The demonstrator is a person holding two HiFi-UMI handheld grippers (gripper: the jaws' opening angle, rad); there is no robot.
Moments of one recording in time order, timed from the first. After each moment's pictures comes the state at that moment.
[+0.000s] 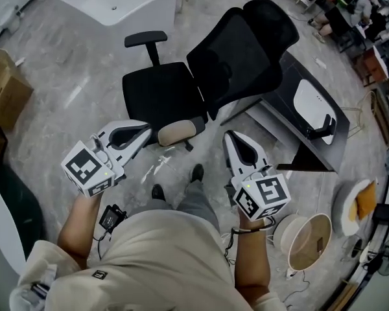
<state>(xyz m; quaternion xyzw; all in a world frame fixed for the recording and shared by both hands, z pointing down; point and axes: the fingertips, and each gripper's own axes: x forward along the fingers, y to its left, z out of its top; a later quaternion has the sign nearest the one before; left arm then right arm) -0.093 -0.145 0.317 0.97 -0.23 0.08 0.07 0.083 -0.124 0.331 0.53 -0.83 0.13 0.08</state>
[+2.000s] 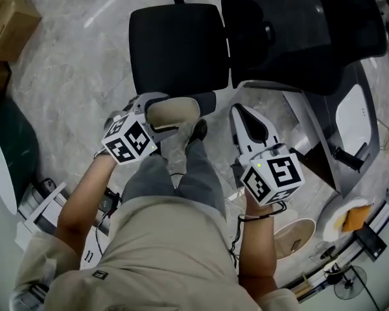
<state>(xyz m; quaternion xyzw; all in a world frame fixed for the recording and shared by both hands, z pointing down) -0.002 -0.220 0.629 0.90 -0.15 0.39 0.13 0.120 -0.277 0.514 0.42 -0.85 0.28 0.15</state>
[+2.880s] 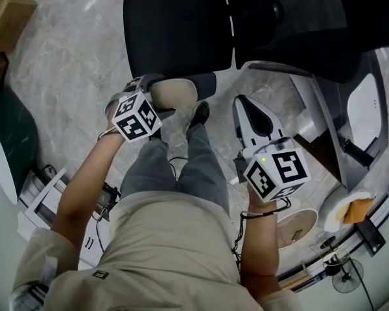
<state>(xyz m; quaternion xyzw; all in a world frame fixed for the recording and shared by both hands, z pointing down) 0.000 -0.212 0.735 0.85 -0.15 0.48 0.15 0.143 -0.261 0.565 0.41 -0.84 0.32 0.17</state>
